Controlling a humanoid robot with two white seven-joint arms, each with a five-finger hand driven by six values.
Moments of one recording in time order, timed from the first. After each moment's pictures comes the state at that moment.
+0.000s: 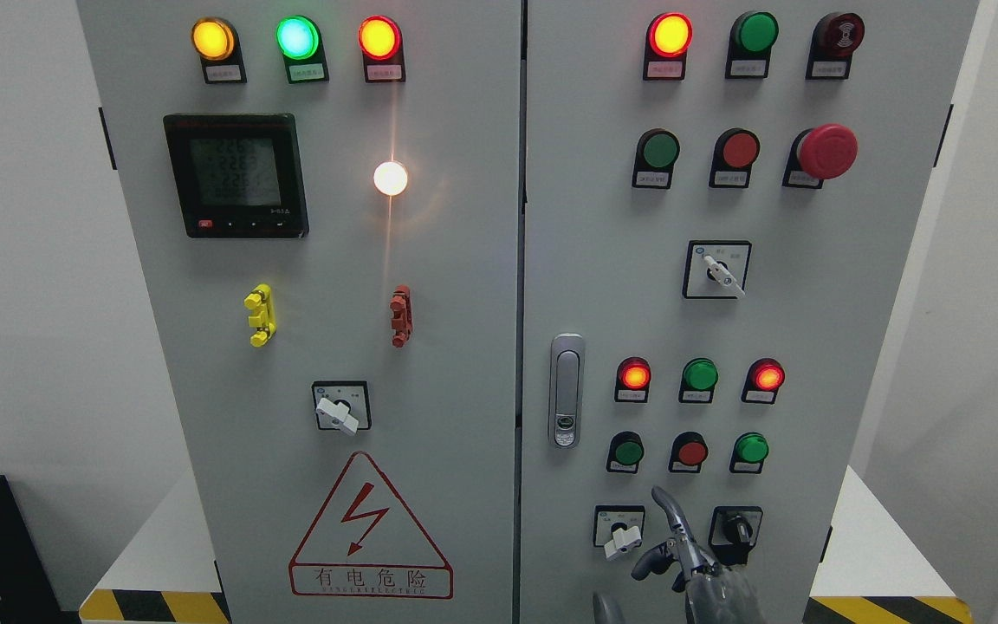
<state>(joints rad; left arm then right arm) 0.00 -0.11 -0.05 0.00 0.11 -0.05 0.04 0.02 0.14 0.09 -1.84 0.77 -0.27 -0.17</state>
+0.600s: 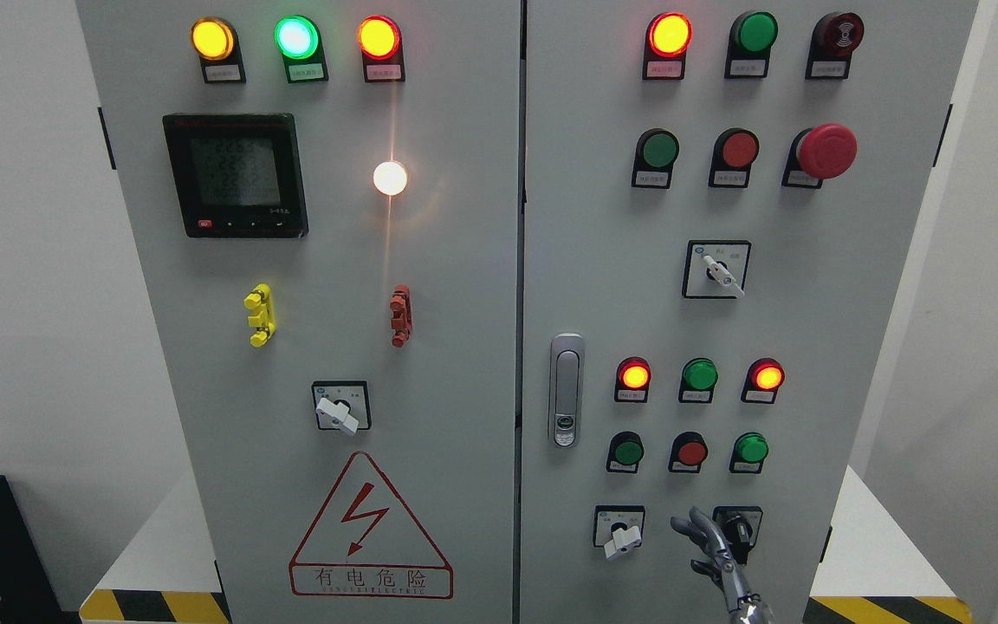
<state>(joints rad) 0.00 -0.11 -0.05 0.00 0.11 -0.05 0.04 0.09 0.14 0.10 -1.95 0.45 -0.23 -0.11</state>
